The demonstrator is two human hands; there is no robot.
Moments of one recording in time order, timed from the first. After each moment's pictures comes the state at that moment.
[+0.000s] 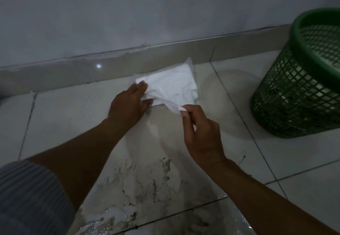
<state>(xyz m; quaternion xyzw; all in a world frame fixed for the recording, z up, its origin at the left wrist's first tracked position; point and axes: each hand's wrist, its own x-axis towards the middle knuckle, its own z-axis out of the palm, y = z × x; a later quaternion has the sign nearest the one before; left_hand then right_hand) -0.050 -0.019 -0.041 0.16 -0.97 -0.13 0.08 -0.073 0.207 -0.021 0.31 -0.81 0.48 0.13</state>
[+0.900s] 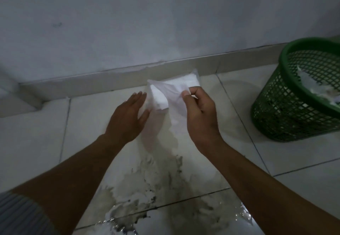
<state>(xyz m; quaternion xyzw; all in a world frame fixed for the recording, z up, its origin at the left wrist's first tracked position) 0.021 -0.024 0.021 0.17 -0.97 -0.16 0.08 -0.053 0.167 0.090 0.18 -0.72 0.66 -0.08</state>
